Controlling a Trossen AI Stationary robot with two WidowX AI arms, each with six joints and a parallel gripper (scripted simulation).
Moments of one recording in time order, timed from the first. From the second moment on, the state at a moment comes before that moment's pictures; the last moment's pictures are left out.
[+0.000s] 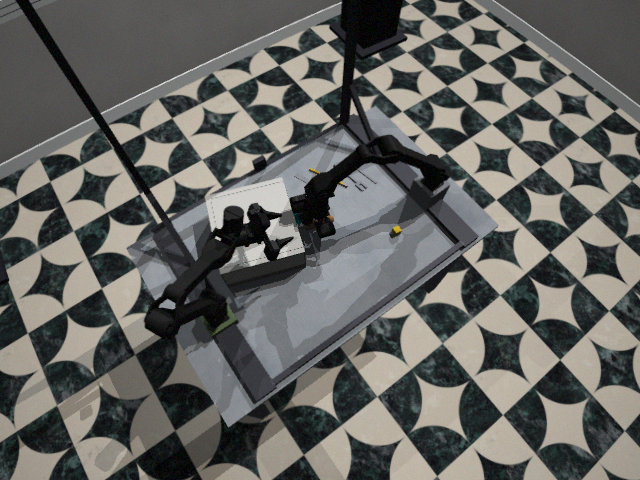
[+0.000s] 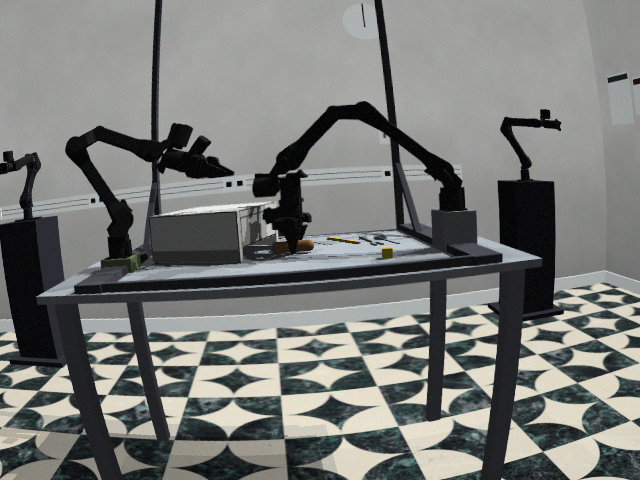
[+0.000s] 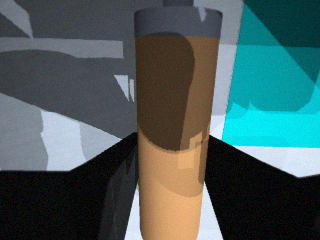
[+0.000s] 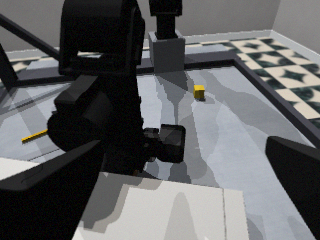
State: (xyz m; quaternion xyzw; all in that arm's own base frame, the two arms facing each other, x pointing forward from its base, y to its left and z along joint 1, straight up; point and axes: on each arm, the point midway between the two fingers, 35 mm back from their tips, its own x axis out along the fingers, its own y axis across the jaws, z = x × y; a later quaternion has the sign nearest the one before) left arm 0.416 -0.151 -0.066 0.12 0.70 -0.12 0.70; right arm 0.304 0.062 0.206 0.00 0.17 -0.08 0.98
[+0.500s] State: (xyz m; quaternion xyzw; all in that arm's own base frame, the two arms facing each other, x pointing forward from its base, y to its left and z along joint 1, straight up) left arm 0.404 -0.184 -0.066 0.13 0.70 -0.12 0.70; right arm 0.304 0.062 0.206 0.00 0.17 -0.08 0.98
